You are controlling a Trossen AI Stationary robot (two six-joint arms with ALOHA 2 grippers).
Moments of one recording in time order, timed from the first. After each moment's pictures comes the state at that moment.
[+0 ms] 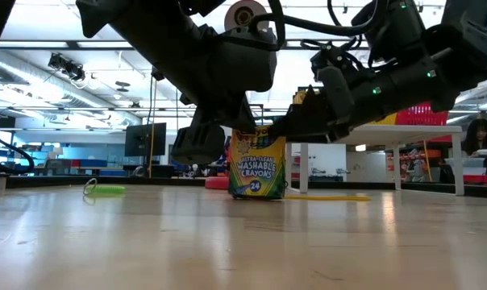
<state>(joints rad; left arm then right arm) -0.41 2.05 1.28 -0.29 -1.18 0.43 0.20 1.76 0.54 0.89 0.41 0.17</state>
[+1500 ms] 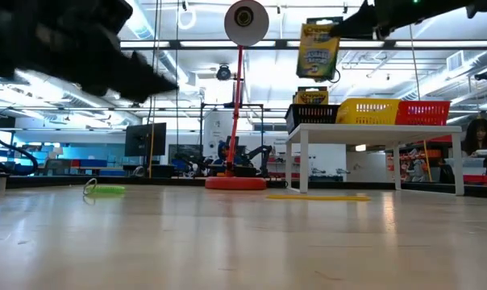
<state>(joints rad) -0.45 1.44 0.35 0.79 -0.43 0.04 -0.07 0.80 0.62 0.09 0.39 -0.27</state>
